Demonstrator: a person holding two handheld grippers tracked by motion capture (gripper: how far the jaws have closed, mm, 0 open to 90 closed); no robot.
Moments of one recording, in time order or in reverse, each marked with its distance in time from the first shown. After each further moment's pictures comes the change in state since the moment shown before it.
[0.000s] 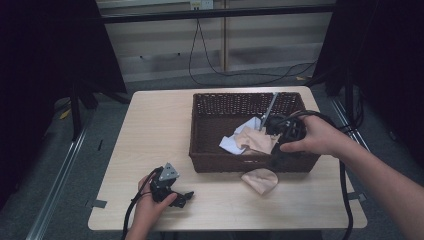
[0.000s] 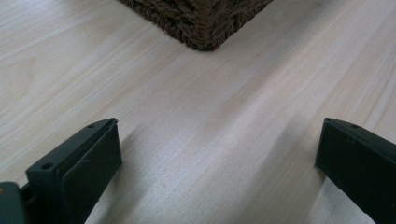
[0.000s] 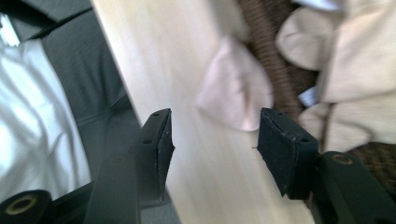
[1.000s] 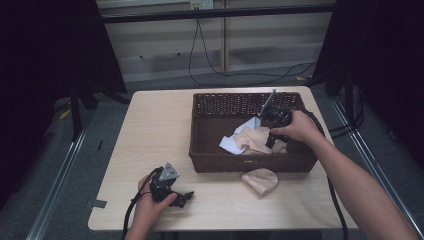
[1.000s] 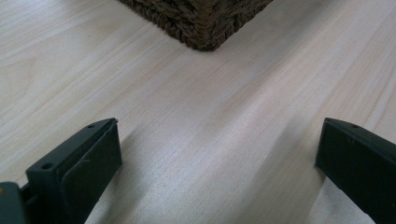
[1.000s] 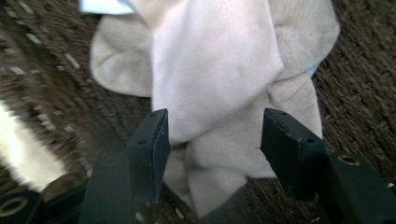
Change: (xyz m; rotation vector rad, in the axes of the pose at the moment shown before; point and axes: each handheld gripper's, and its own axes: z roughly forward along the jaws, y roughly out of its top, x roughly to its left) left arm 0.000 0.000 0.000 -0.006 0.002 -0.001; right arm -0.122 0.008 0.080 0.036 -0.141 0.295
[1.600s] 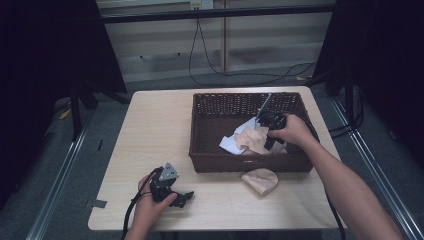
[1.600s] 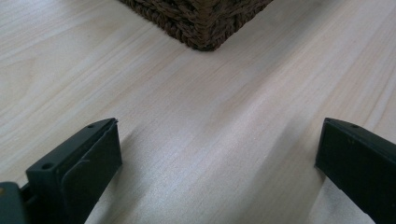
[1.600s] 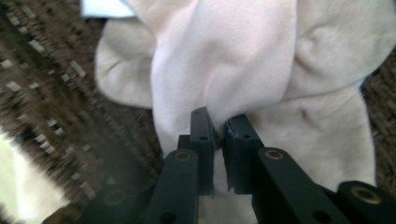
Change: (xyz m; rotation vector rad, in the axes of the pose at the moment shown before) left arm 0.000 0.000 0.000 0.000 0.000 0.000; right arm 0.002 0.006 0.016 0.033 0.071 0.005
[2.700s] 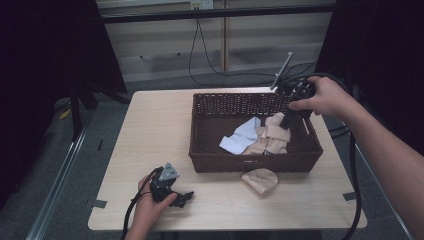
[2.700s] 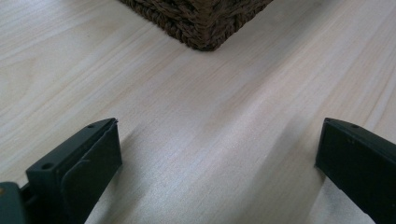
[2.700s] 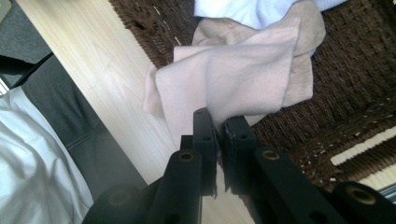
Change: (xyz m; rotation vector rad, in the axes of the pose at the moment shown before) left arm 0.000 0.000 0.000 0.005 -0.003 0.000; right arm 0.049 -0.030 -0.160 -0.040 0.020 -0.100
